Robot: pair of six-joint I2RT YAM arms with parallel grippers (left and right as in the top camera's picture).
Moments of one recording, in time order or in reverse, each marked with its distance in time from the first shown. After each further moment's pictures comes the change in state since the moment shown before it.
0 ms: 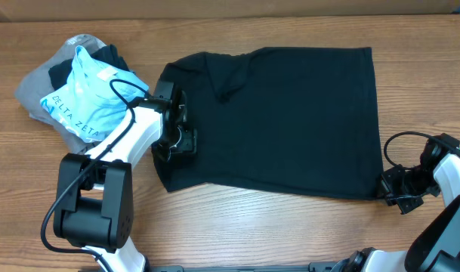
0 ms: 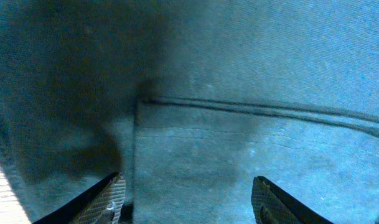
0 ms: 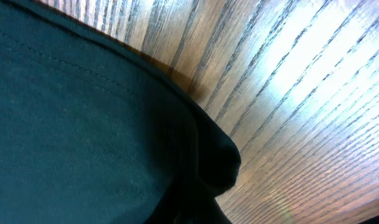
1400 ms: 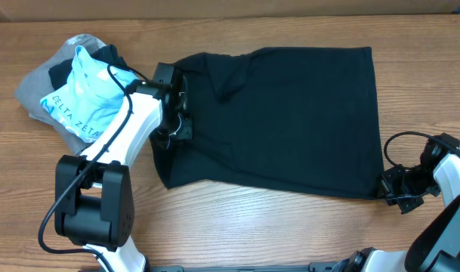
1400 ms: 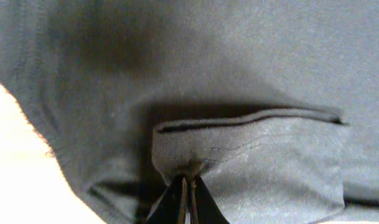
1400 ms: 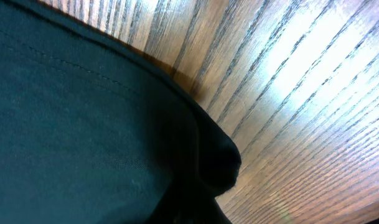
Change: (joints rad) left arm -0.007 0.010 0.190 -0.191 -0.016 0.005; right arm 0.000 0.000 0.000 0.008 0.003 0.000
